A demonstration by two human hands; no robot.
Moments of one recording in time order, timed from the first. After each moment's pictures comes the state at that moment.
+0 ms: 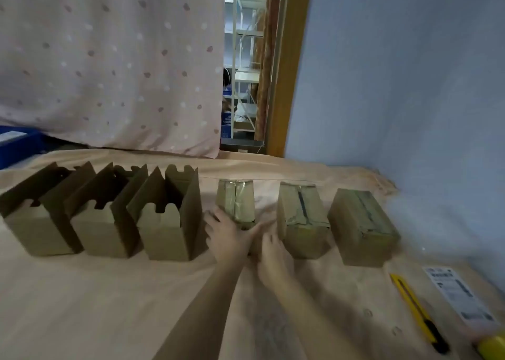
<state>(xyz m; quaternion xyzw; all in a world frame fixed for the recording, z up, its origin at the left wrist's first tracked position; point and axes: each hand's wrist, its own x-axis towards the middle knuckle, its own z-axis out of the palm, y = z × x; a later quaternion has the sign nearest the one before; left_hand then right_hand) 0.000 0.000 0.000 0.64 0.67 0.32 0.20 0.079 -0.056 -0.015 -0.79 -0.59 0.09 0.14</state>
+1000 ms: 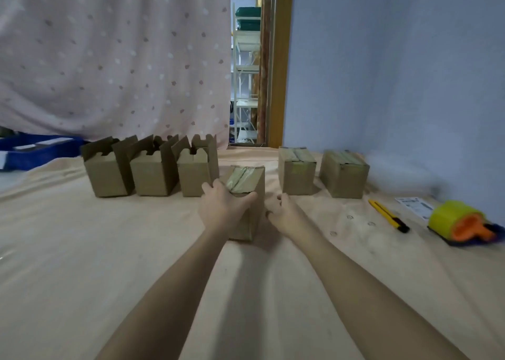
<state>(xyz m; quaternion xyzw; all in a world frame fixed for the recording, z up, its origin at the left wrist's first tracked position) -0.110 -0.171 -0.015 0.68 0.61 0.37 0.13 0.036 -0.202 -0.049 -0.77 -0.54 0.10 0.32</state>
